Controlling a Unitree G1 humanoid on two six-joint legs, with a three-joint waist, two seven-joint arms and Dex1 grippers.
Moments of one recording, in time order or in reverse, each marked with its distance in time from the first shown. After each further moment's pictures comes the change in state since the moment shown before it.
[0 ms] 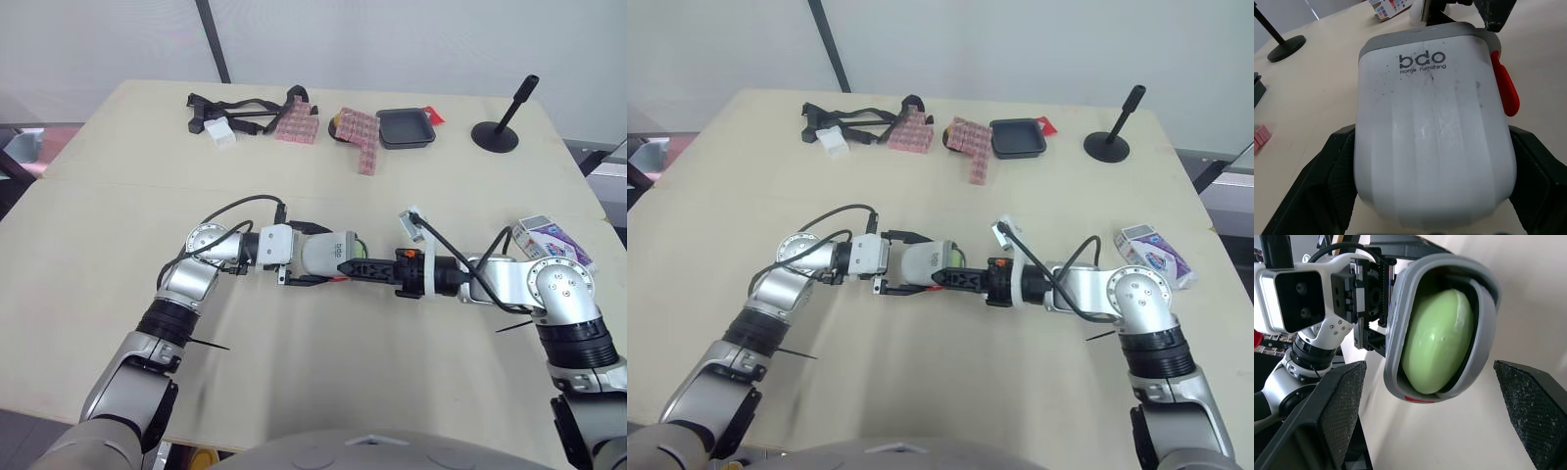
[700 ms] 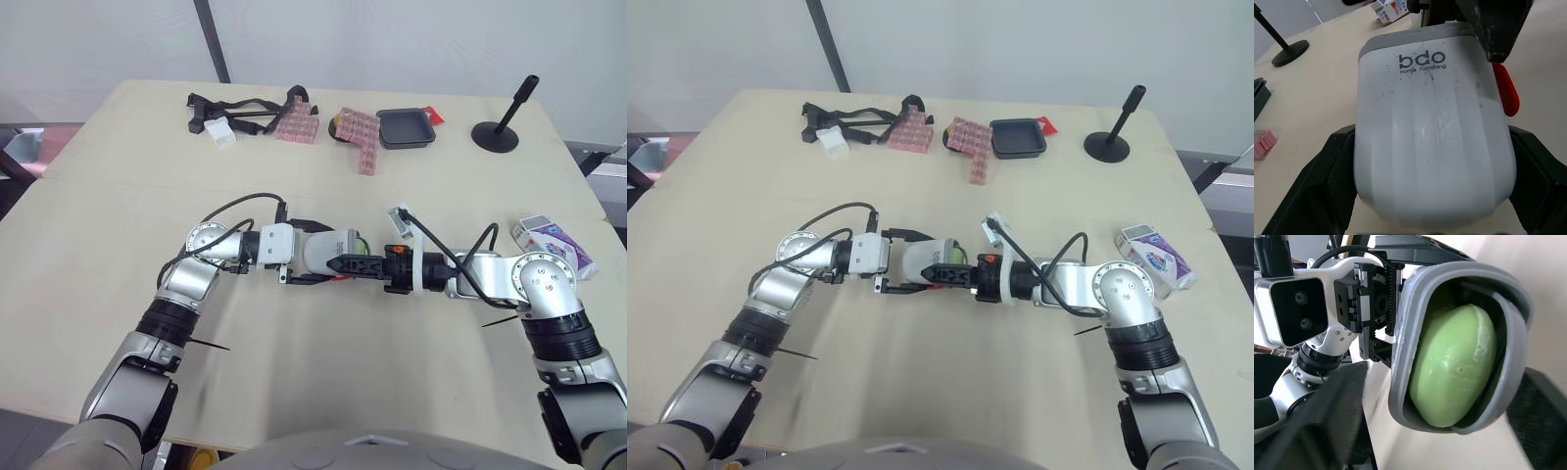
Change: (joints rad) left arm 0.000 0.001 0.000 -0.022 0.000 0.009 0.011; right arm -0.026 0.048 0.038 0.026 -0.027 -0.013 0.016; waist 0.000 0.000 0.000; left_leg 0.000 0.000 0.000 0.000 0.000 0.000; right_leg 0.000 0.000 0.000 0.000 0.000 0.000
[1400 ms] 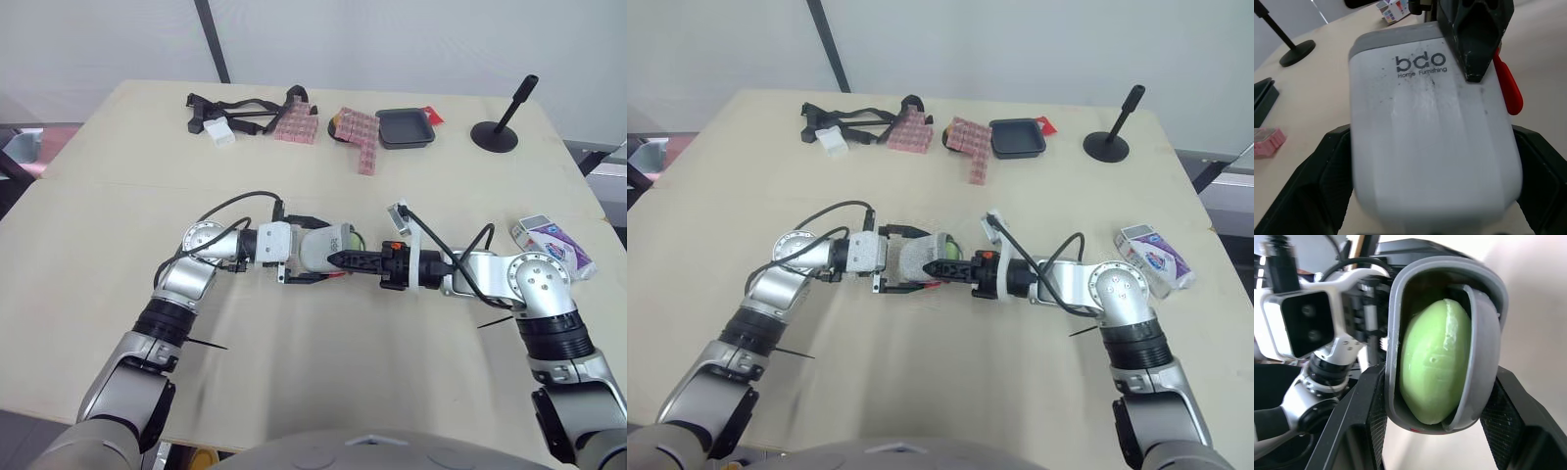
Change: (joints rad) left arm 0.000 0.013 -0.001 -0.004 -0.004 0.002 0.000; right arm 0.000 0.037 0.007 0.020 0.045 -0.026 -0.027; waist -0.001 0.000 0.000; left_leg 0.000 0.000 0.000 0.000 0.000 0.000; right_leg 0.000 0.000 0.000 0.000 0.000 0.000
